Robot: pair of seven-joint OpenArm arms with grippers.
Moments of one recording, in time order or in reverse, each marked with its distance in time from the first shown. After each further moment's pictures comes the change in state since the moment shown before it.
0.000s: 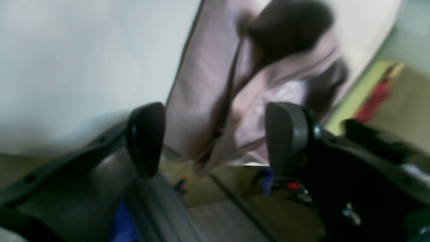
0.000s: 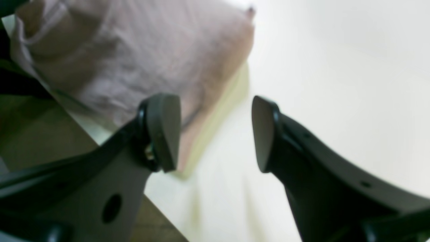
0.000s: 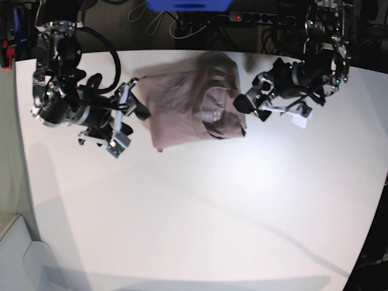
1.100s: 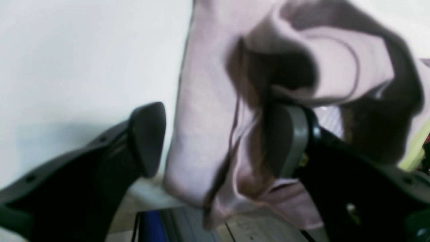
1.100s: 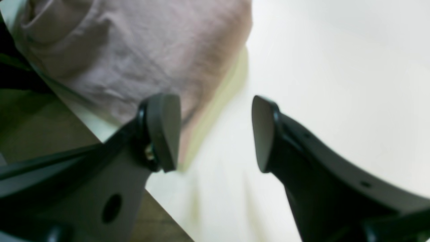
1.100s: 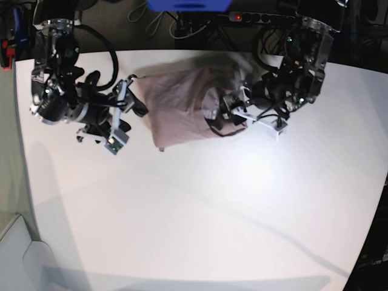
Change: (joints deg) left arm -9.2 -0.1 13.6 -10.6 10.7 -0.2 -3.7; right arm -1.0 1.1 0.0 0.0 0.0 0.0 0.4
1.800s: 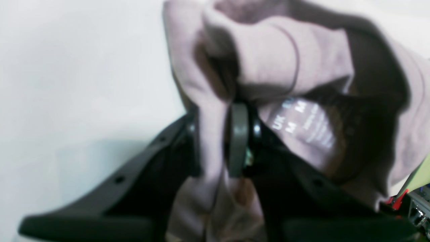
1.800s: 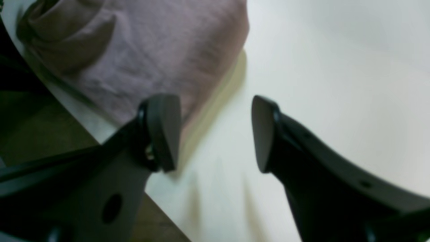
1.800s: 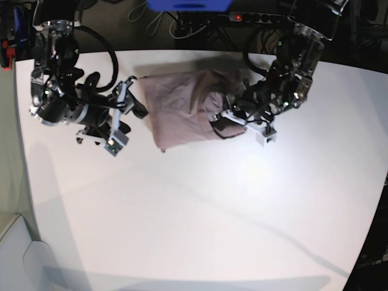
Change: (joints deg) left arm -2.9 1.0 6.2 -5.9 3.6 -1.6 -5.0; right arm 0.4 0.0 0.0 0.0 0.0 0.0 0.0
